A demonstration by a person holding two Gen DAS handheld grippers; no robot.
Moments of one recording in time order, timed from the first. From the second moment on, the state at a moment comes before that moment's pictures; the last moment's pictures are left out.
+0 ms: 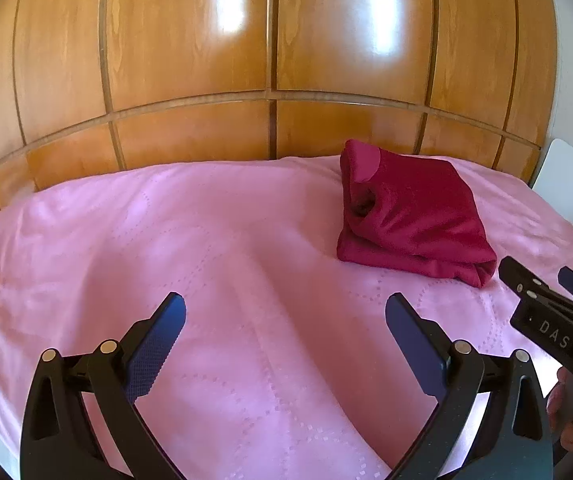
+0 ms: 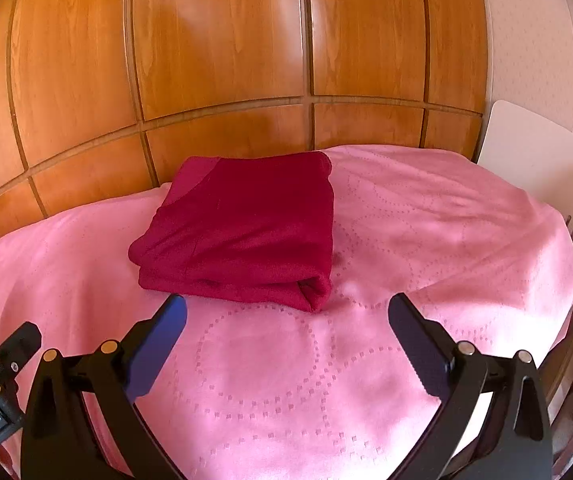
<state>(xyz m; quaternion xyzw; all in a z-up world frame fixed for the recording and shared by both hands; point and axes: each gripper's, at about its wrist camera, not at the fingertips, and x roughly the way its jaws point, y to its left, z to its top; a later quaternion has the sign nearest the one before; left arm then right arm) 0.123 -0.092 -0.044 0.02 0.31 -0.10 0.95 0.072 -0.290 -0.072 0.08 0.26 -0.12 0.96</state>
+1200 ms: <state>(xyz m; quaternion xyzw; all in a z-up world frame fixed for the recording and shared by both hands) 0.121 -0.086 -0.036 0.02 0.28 -0.09 0.96 0.065 -0.279 -0.072 0.08 0.26 -0.11 0.96</state>
